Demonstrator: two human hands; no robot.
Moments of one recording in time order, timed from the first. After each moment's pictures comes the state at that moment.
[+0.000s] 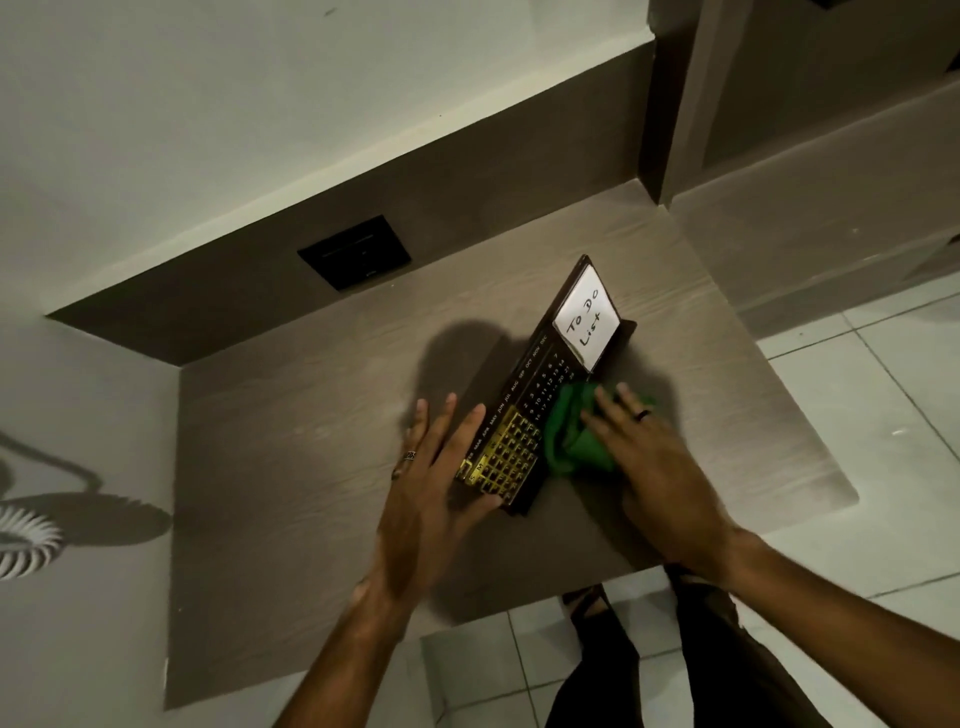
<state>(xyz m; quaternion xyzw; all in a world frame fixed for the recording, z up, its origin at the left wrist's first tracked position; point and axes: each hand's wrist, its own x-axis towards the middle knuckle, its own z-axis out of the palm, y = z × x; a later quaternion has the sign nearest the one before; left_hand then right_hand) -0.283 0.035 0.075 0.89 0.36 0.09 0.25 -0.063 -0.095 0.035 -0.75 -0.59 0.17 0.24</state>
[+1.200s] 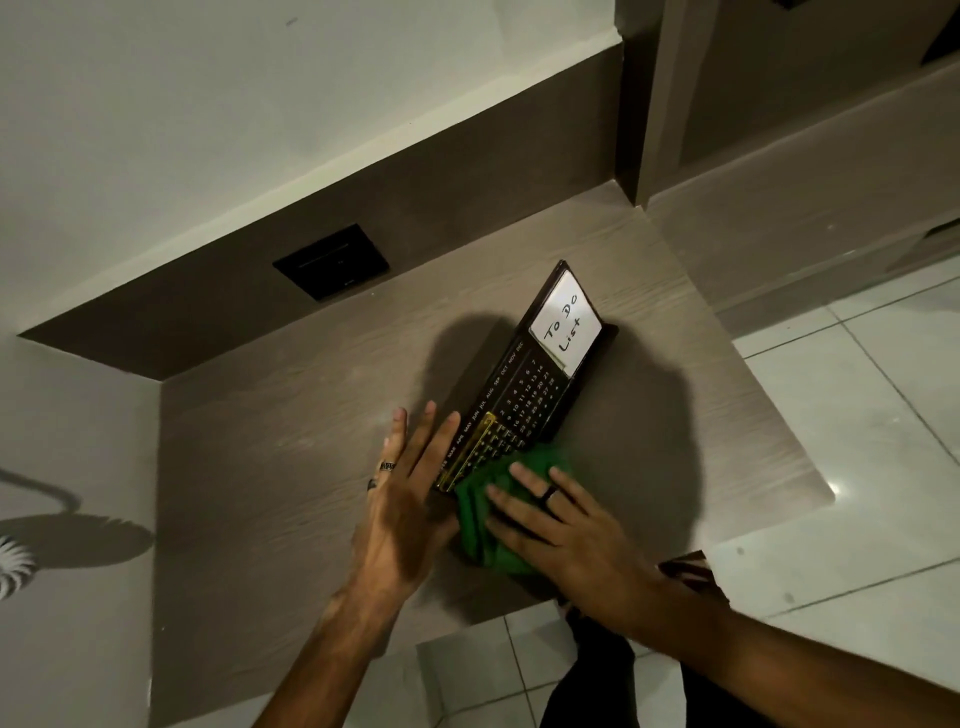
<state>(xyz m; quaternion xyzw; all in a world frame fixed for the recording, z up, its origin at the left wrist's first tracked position) -0.279 0.038 0.075 0.90 0.36 0.08 0.23 -0.119 -0.102 -0.007 -0.61 -0.77 -0.01 0.18</state>
